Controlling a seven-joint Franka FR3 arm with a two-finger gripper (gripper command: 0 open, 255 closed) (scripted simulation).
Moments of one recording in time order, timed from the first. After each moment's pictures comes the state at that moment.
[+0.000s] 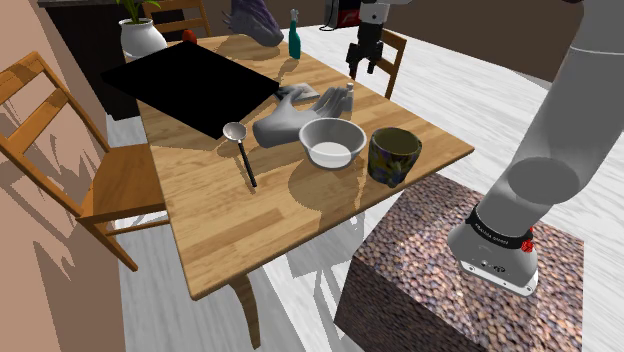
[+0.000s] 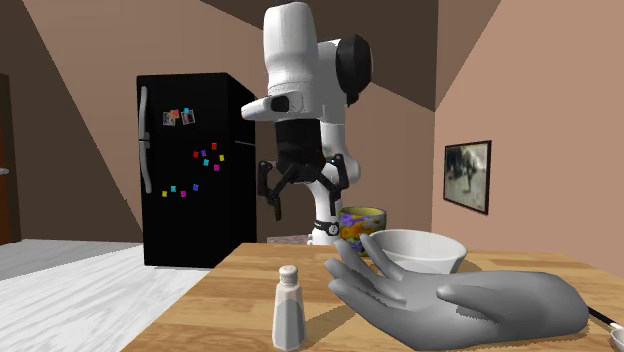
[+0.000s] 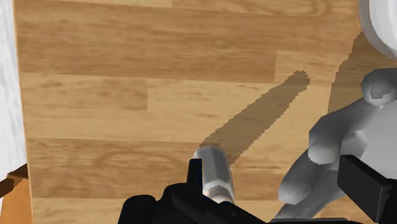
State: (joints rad) arm -0.14 0.18 -0.25 -1.81 0.13 1.93 -0.22
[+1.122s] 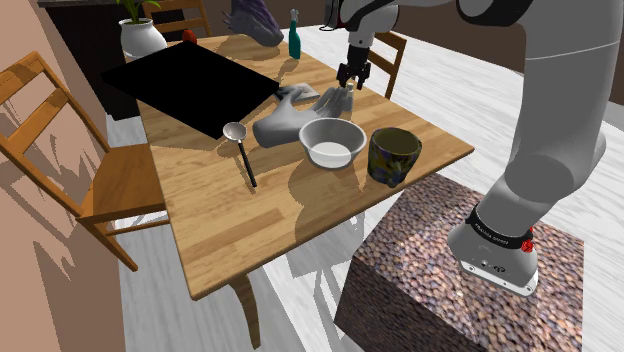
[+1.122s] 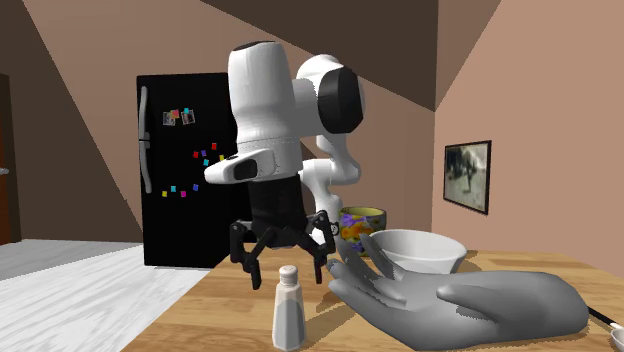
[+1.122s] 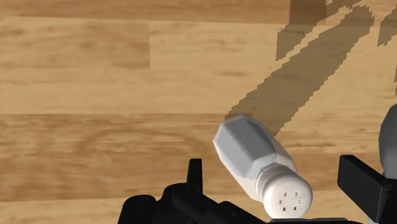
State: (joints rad) arm -0.21 0.47 -0.24 -1.61 0.23 2.00 -0.28
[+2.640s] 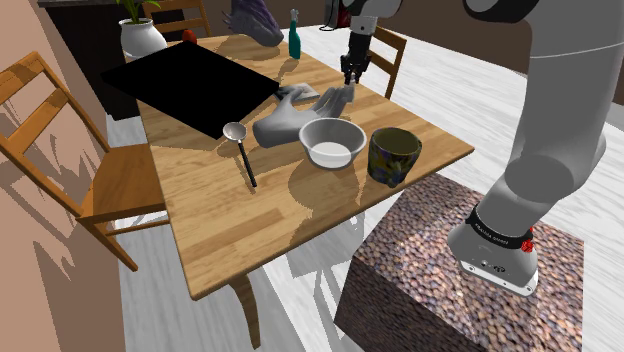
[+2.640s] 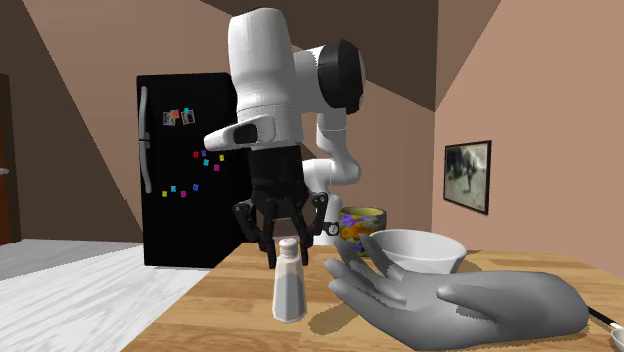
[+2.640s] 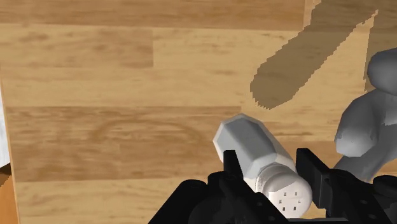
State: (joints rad) arm -0.20 0.43 -0.25 -1.56 0.22 1.91 -0.26
